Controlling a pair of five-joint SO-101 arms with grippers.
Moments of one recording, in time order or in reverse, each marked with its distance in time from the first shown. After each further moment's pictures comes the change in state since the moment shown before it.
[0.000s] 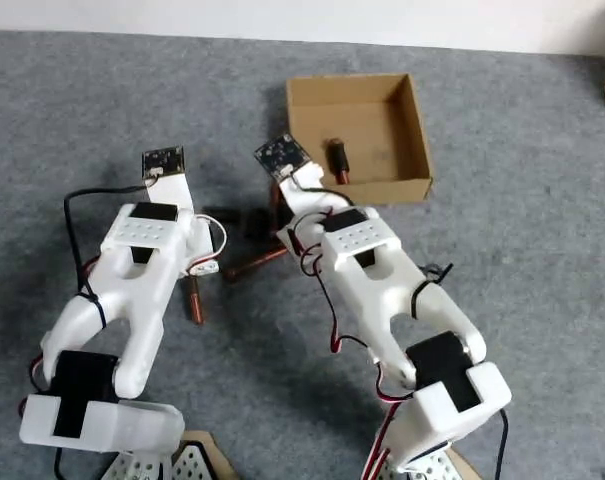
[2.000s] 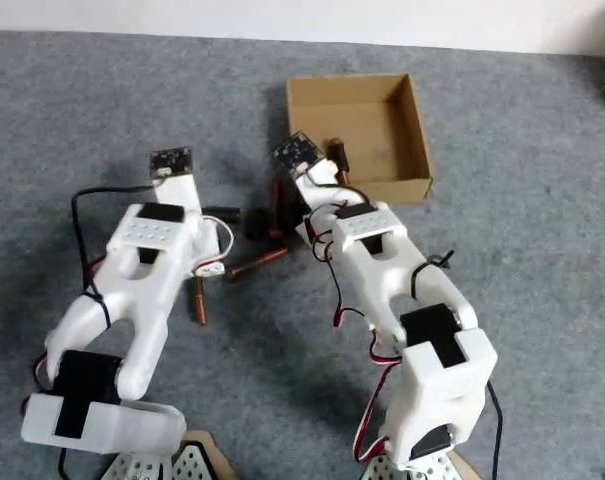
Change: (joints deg) left arm 2.6 0.0 0.0 0.0 0.0; right arm 4.1 10.5 -5.3 -4.4 5.3
